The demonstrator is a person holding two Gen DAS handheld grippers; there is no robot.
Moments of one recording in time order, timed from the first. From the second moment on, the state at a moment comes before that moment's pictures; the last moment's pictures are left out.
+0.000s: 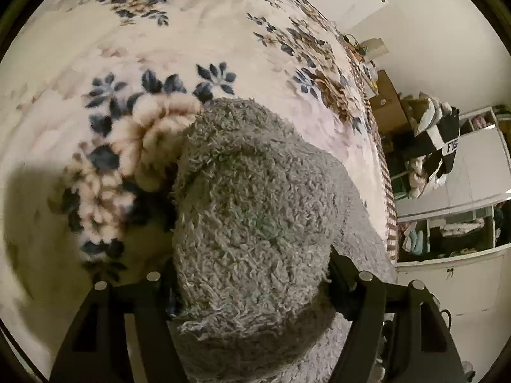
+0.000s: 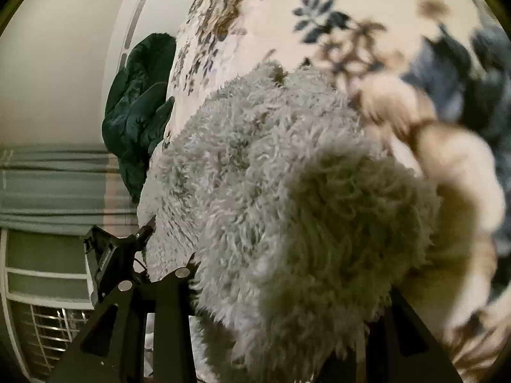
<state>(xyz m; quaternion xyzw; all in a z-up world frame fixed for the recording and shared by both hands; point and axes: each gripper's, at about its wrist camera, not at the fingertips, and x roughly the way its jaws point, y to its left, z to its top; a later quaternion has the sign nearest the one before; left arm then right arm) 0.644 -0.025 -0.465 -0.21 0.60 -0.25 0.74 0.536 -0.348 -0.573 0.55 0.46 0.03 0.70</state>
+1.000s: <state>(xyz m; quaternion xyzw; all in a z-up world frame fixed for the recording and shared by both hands) 0.423 -0.027 -0.228 0.03 0.48 -0.10 0.87 0.353 -0.279 -0.277 0.13 0.47 -0.16 0.86</state>
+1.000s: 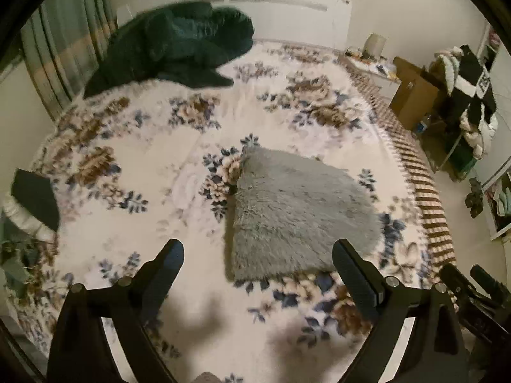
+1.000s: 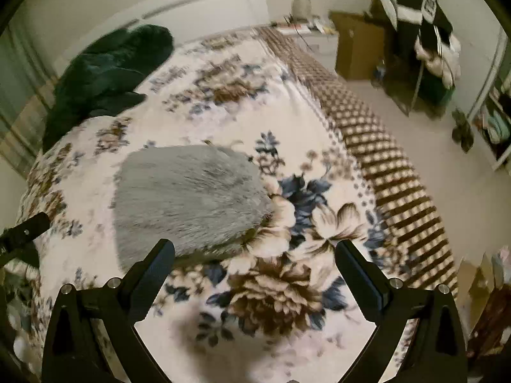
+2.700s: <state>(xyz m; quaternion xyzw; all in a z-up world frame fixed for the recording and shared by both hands) 0.114 0.011 0.040 0.04 0.34 -0.05 0.94 0.017 -0.183 0.109 0.04 0.33 -0.09 0.94</state>
